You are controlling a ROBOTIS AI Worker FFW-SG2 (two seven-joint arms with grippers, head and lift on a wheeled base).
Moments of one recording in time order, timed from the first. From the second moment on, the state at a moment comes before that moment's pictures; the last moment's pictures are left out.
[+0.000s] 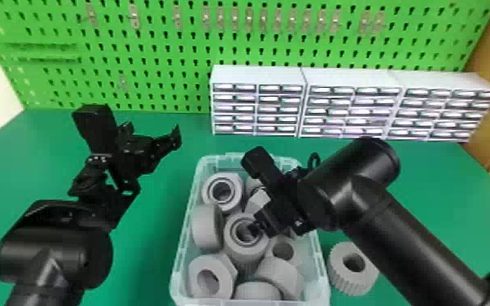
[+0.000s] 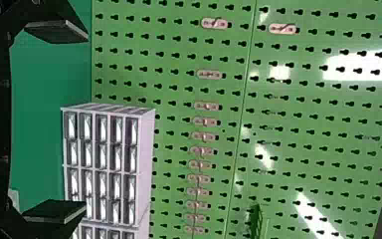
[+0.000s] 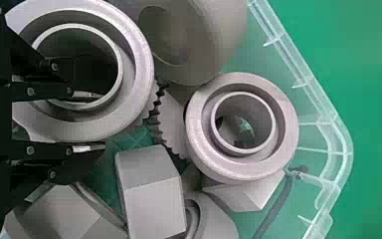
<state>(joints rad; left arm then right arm) -0.15 0.15 -0.08 -1.67 0.27 0.23 -0.10 -0.61 -0.18 0.67 -1.52 -0.31 1.35 0.23</state>
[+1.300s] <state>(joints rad) -0.15 0.15 -0.07 -1.67 0.27 0.23 -0.11 -0.49 -0.18 0.22 -1.87 0.02 1.49 0.23</state>
